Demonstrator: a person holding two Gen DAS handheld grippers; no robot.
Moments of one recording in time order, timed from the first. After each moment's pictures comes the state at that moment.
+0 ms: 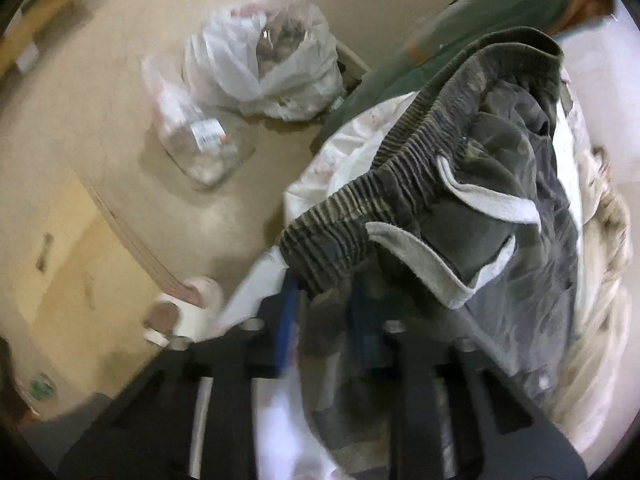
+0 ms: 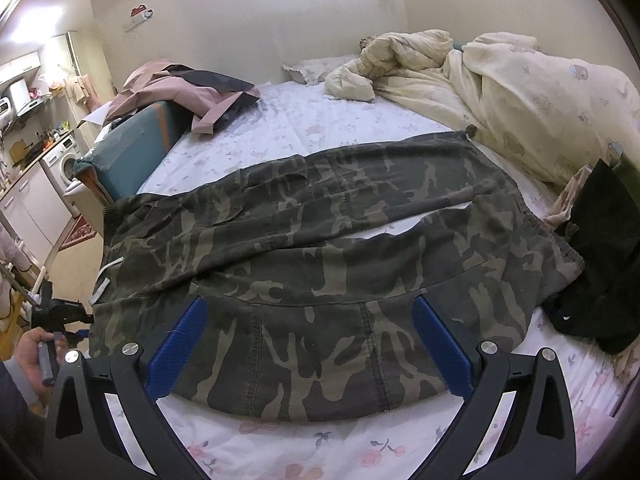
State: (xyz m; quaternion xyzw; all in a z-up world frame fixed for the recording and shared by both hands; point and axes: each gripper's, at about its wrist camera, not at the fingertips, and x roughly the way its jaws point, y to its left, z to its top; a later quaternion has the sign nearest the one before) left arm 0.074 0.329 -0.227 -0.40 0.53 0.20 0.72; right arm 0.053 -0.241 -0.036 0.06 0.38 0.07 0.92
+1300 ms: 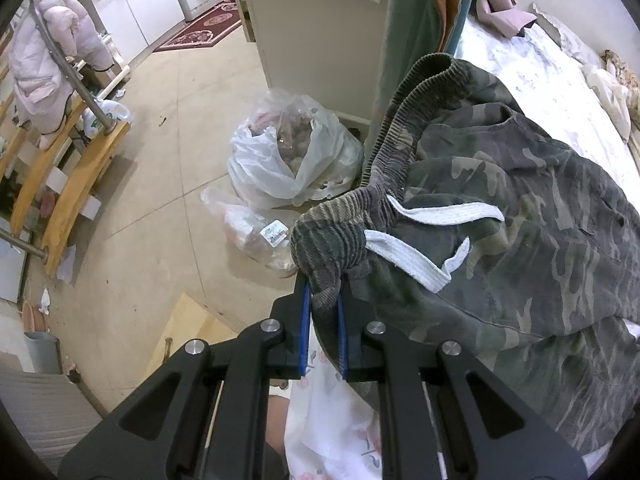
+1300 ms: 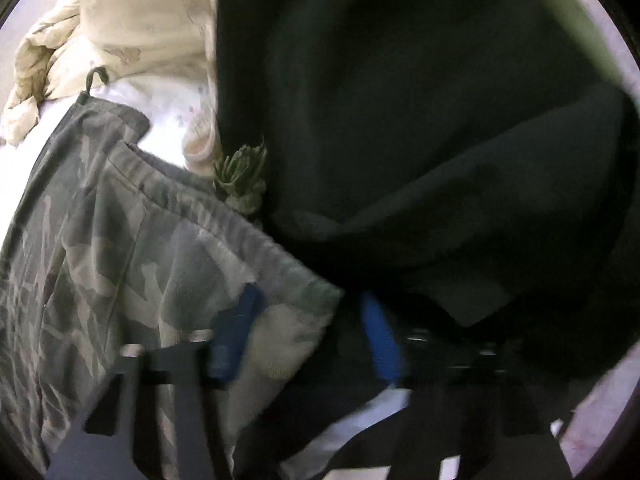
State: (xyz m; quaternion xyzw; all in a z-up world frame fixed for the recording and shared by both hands) left arm 0.098 0.289 -0.125 -0.16 0.54 0.26 0.78; right arm 0.152 -0.585 -0.173 0.26 0.52 -0.31 0.75
